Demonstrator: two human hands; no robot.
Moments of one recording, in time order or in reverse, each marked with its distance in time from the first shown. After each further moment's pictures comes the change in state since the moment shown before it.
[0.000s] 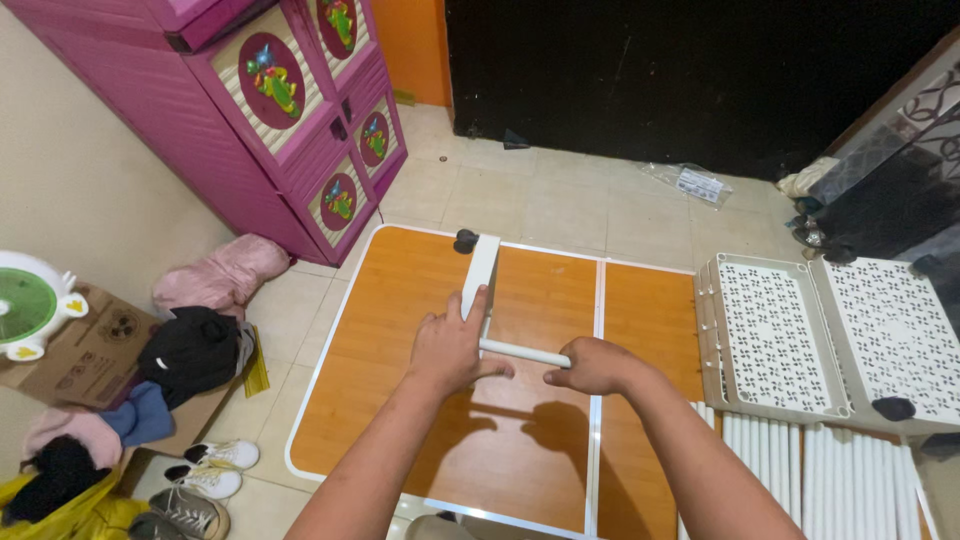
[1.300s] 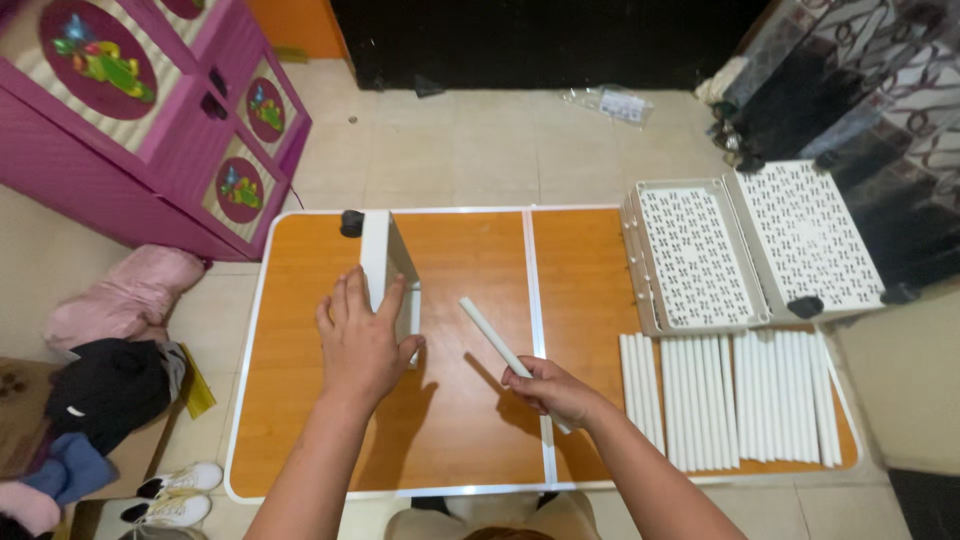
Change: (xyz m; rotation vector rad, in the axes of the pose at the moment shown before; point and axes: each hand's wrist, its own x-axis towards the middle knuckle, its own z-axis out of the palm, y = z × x) left_hand 0.010 0.030 -0.014 0.096 0.107 -0.026; right_hand 0.008 0.102 0.136 1.363 -0.118 -0.235
